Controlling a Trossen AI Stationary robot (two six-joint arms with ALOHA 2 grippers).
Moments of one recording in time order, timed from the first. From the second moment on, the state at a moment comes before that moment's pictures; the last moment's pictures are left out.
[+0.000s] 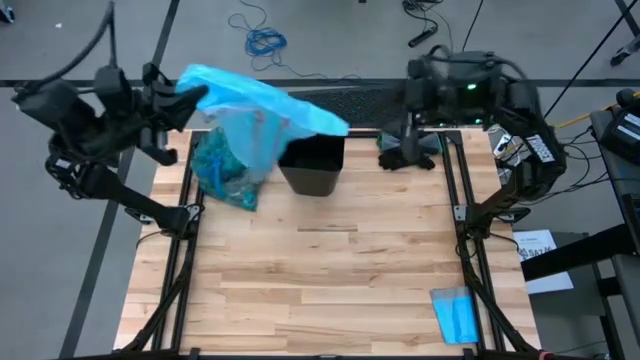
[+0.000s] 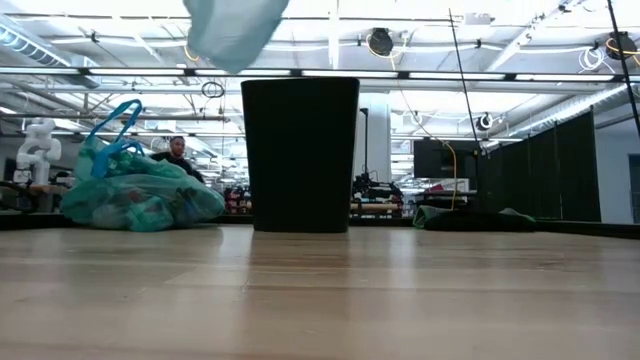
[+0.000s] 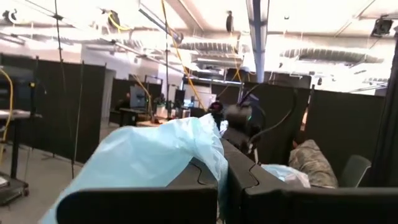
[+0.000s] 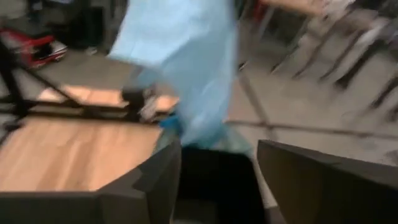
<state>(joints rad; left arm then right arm) -0.19 1.15 1.96 -0.45 -0.48 0.04 -0.24 1.54 2.32 -1.13 -0.04 -0.24</state>
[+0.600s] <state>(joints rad) -0.19 1.06 1.96 -0.58 -0.52 0.09 -0.21 1.76 1.95 -0.92 -0.08 -0.18</state>
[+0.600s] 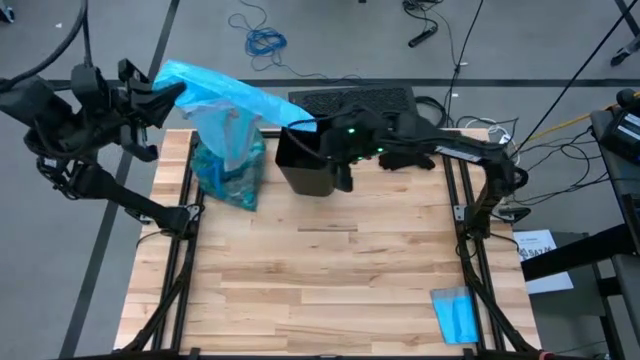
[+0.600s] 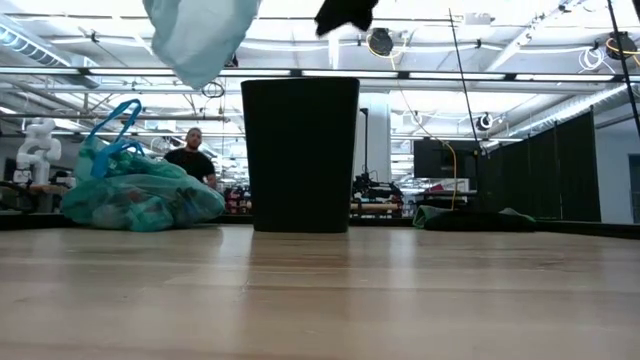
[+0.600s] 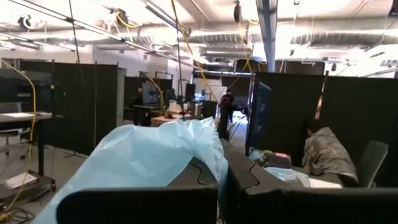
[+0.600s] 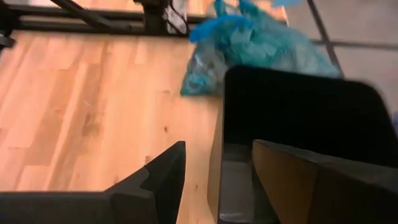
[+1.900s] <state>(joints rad) -0.19 0.96 1.96 -0.68 -0.37 0.09 0.10 1.91 1.94 -1.02 0.04 0.22</state>
